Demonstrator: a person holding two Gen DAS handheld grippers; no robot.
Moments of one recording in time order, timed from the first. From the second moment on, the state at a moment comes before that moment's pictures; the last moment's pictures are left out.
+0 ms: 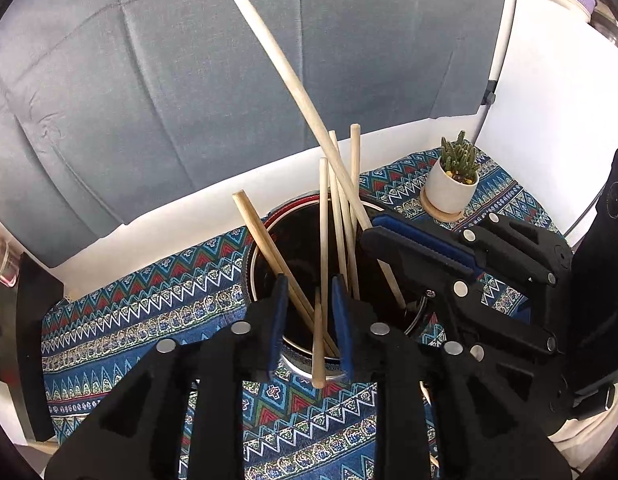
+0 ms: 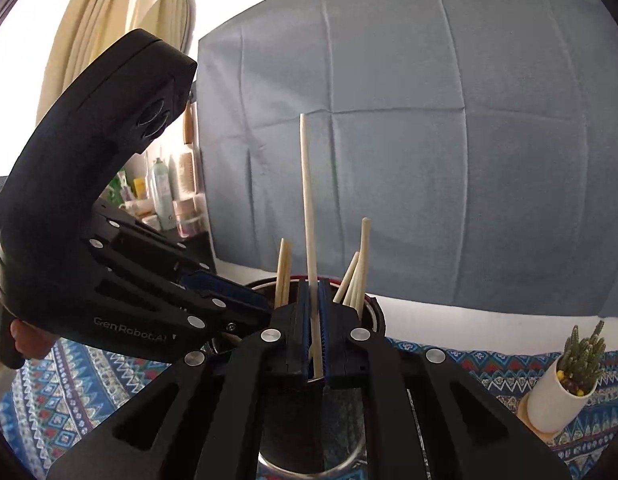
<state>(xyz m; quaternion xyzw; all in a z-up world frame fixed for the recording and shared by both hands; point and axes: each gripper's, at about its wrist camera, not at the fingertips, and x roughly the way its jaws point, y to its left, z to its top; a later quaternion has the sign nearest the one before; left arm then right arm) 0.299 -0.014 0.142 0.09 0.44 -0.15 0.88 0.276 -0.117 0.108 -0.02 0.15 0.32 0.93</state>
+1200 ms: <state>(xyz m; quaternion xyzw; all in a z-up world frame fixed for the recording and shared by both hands) 0.203 -0.025 0.170 0.15 0.39 -0.14 0.90 0.194 -0.133 0.102 -0.09 0.16 0.28 0.94</state>
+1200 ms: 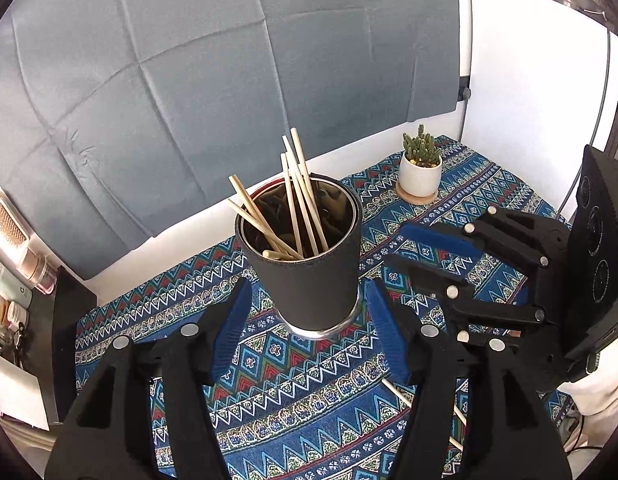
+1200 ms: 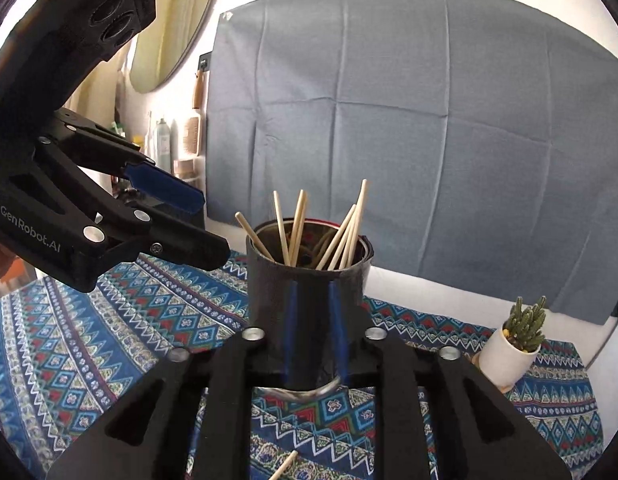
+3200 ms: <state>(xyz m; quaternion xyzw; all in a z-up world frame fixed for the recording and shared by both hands) 0.148 -0.031 0.015 0.06 0.46 -0.06 0.88 0.111 -0.171 -0.003 -0.10 0.40 0.24 0.88</state>
